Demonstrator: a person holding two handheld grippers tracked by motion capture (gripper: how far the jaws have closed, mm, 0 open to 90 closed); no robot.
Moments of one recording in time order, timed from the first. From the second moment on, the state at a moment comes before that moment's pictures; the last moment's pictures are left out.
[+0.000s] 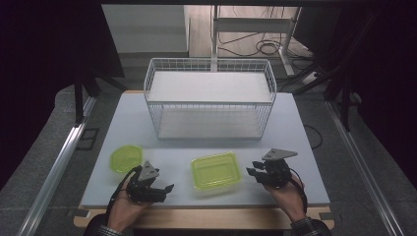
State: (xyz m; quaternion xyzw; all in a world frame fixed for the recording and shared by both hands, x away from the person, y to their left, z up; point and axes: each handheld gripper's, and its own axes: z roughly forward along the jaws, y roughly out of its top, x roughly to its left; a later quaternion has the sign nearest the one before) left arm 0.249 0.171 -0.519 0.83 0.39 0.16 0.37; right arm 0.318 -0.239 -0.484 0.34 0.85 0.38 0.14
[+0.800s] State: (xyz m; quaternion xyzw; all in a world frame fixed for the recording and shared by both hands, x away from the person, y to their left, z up) left arm 0.249 0.166 -0.522 0.84 0.35 0.18 0.37; right arm 0.311 -0.239 -0.495 0.35 0.84 0.39 0.15
